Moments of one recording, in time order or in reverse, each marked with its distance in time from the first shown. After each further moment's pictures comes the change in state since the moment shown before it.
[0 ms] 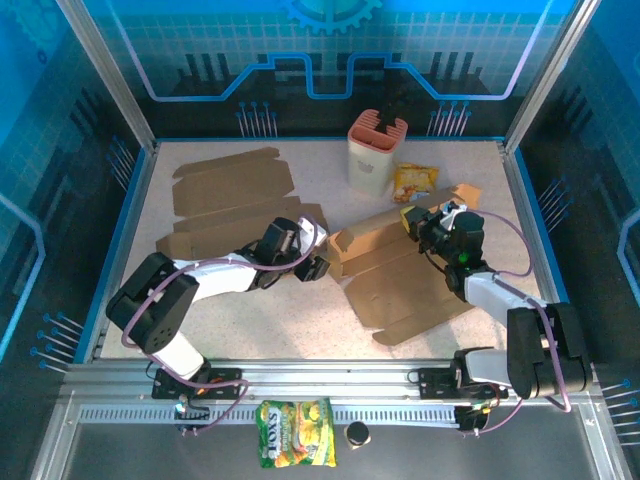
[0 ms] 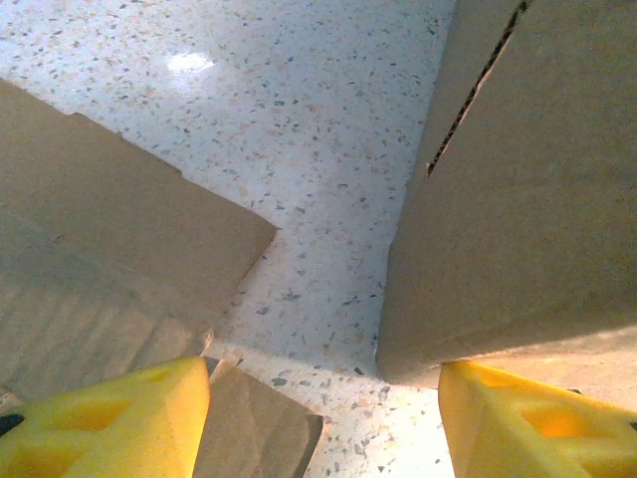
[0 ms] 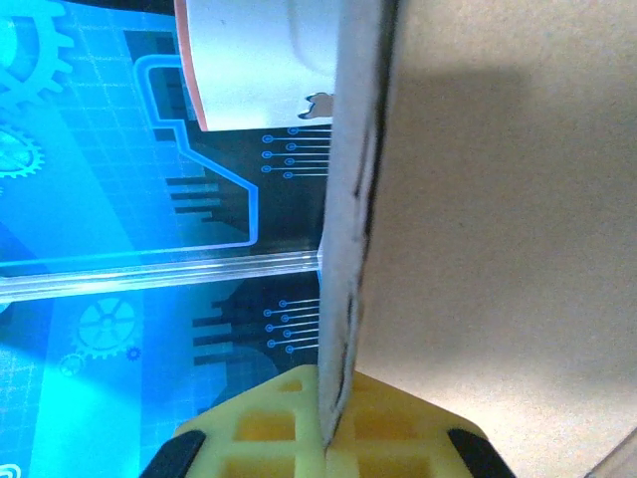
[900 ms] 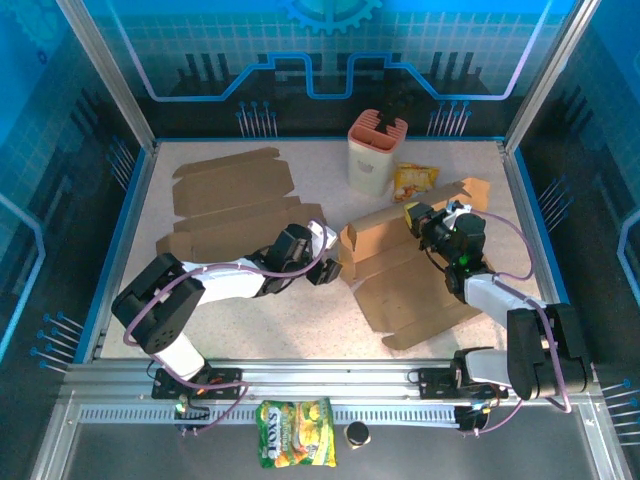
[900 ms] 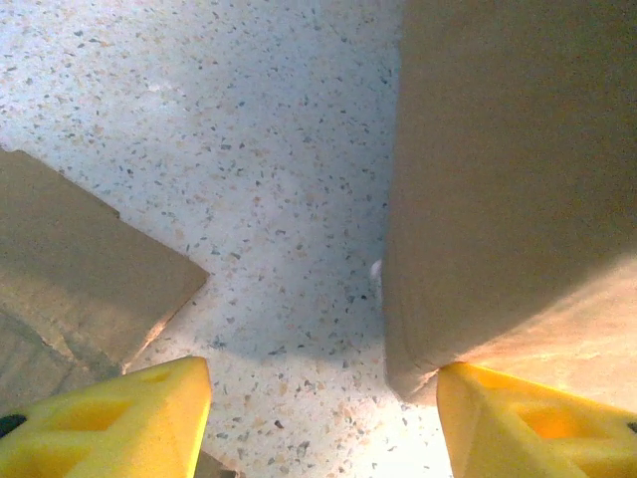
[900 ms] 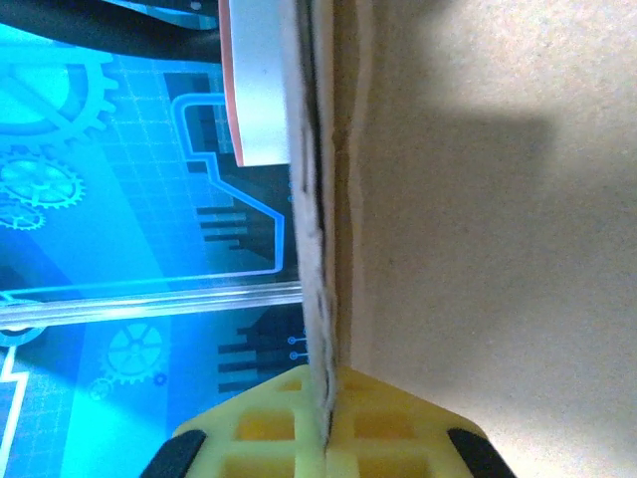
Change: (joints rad) left arm -0.095 0.014 0.005 0.084 -0.077 -0.134; right arm 0.008 -0.004 -0.008 0.066 0.074 0.061
